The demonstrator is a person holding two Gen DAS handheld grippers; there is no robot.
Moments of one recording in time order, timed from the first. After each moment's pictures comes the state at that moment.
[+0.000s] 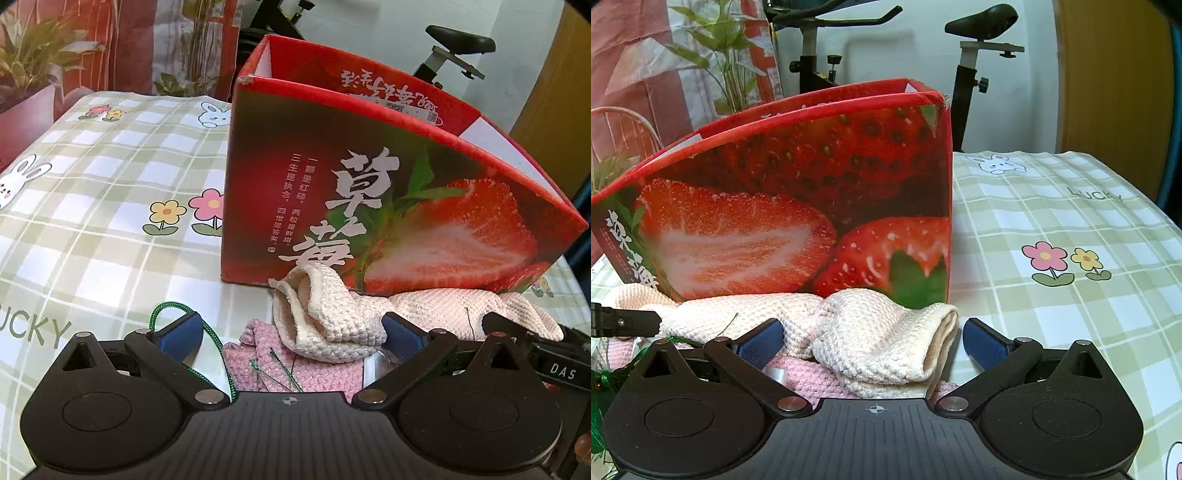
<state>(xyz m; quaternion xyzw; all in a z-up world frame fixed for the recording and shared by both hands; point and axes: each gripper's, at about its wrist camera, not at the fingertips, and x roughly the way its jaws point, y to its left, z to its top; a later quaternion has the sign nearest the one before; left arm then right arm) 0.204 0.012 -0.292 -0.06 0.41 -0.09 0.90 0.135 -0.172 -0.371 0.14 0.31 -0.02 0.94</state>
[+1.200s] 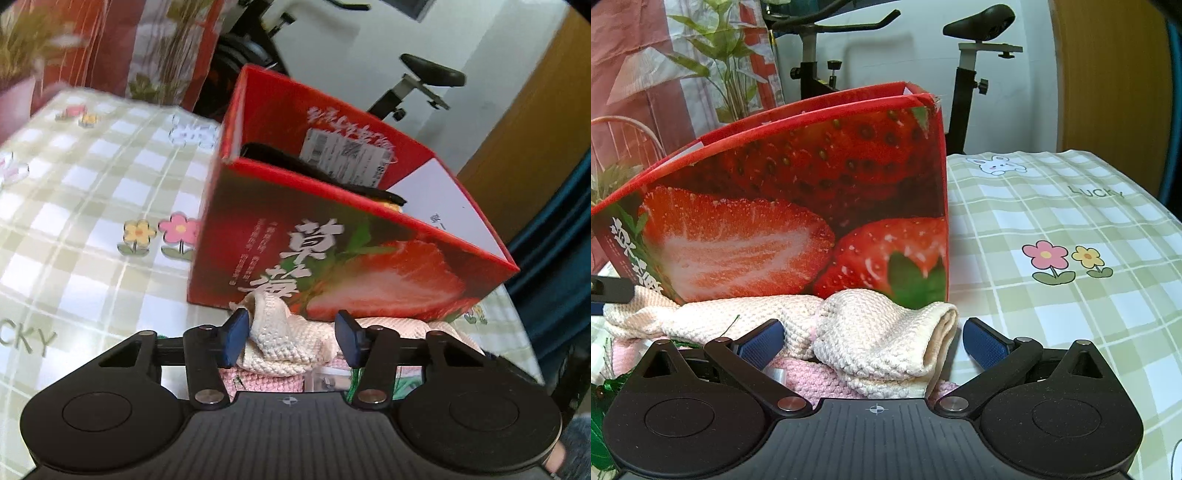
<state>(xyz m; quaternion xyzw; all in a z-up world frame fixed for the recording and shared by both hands) 0.206 0.023 -0.261 -0.14 0.41 -0.16 0.89 0.133 -0.173 -0.371 0.15 0.30 -0.01 0.94</state>
